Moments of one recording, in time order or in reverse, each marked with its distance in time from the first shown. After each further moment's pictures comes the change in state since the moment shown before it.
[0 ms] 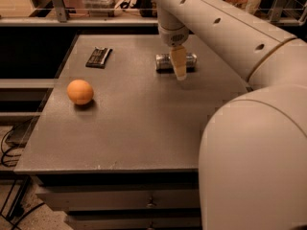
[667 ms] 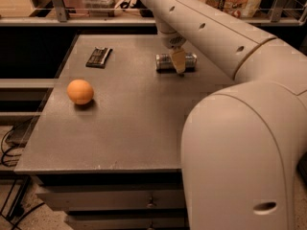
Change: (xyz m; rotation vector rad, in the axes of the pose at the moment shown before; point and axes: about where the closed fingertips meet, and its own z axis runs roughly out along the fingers) arm 0.013 -0.007 0.023 -0.033 0.108 -0.012
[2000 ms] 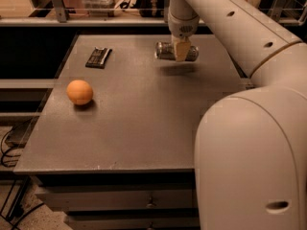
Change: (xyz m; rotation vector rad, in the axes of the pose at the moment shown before) arm 0.007 -0.008 -0.030 0.029 -0.217 0.103
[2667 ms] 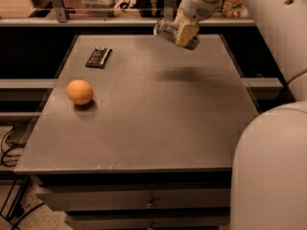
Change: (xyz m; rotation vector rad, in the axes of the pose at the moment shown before) arm -0.003 -0.010 -0.069 0.139 -0.293 0.085
